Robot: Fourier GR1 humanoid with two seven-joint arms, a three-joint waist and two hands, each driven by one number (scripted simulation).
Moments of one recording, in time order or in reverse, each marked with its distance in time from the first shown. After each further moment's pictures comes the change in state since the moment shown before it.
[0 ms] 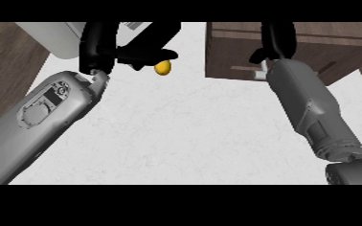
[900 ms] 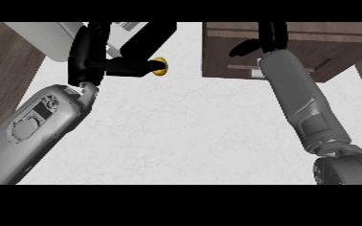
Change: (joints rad) left arm 0.116 0.029 0.033 -0.064 -0.019 -0.018 -0.038; right arm -0.056 0.057 -0.264 -0.025 -0.320 0.156 -0.336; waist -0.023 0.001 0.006
